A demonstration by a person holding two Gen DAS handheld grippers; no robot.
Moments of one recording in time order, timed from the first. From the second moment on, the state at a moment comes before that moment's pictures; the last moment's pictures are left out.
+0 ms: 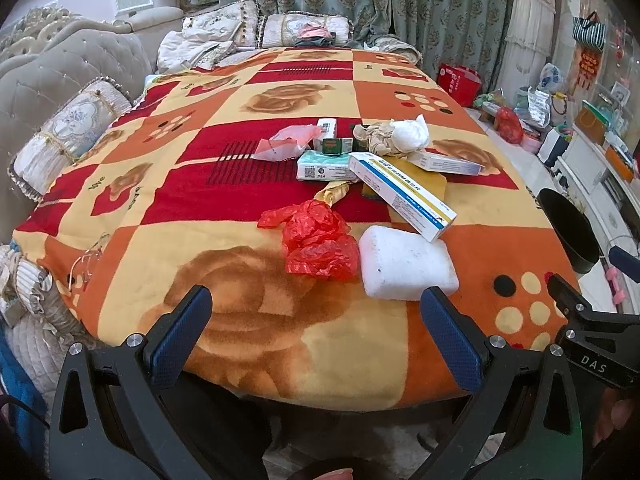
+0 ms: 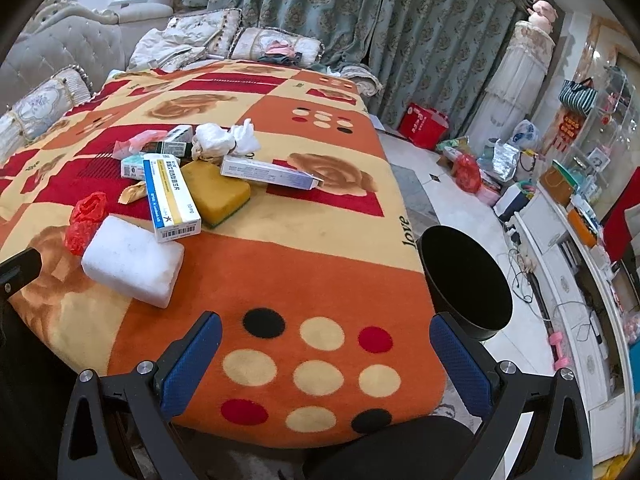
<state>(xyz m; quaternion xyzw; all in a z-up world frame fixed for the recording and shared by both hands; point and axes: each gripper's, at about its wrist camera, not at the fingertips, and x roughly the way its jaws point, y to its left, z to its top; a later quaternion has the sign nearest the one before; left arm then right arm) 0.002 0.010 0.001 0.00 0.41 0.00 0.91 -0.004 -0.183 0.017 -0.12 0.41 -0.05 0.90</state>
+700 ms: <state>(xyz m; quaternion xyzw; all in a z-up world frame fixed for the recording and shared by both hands) 0.010 0.011 -0.005 0.00 0.42 -0.01 0.91 0.001 -0.181 0.012 -0.12 0.42 -0.05 0.90</state>
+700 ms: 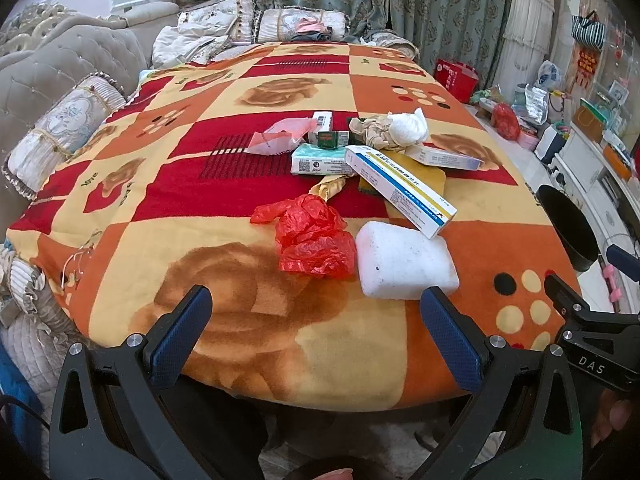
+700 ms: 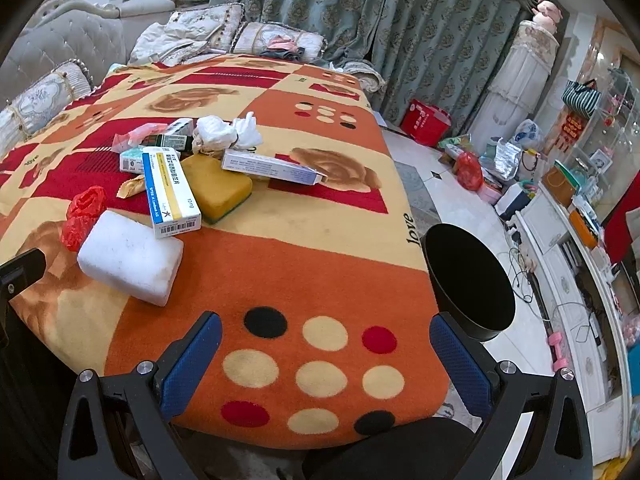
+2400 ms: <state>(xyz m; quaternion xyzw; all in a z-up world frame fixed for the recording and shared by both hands) -0.014 0.027 -0.003 0.05 0.37 -0.01 0.93 -0.021 -0.158 0.041 -0.08 0.33 0.05 0.94</state>
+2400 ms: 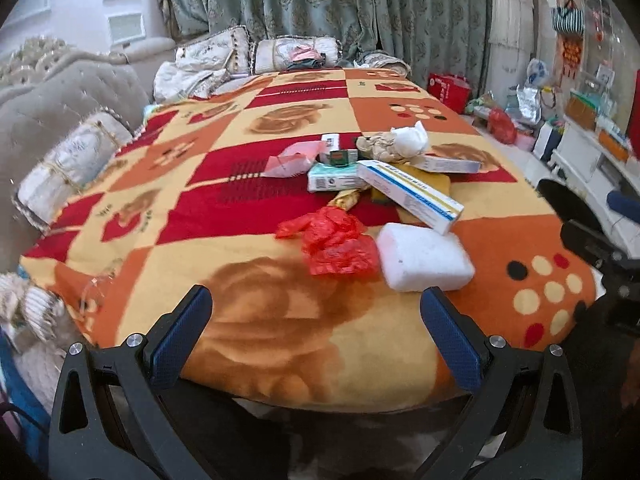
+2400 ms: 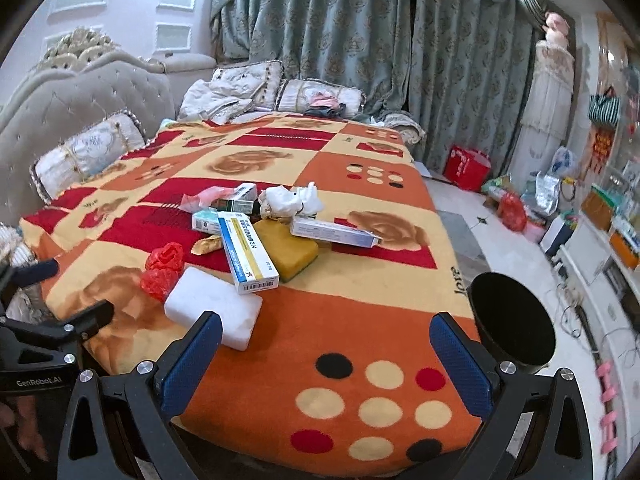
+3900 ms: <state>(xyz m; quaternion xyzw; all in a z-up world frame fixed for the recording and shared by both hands) 0.030 0.061 -0.040 0.00 0.45 -0.01 0.89 -0.009 -0.158 0.039 -0.04 0.35 0.09 0.93</state>
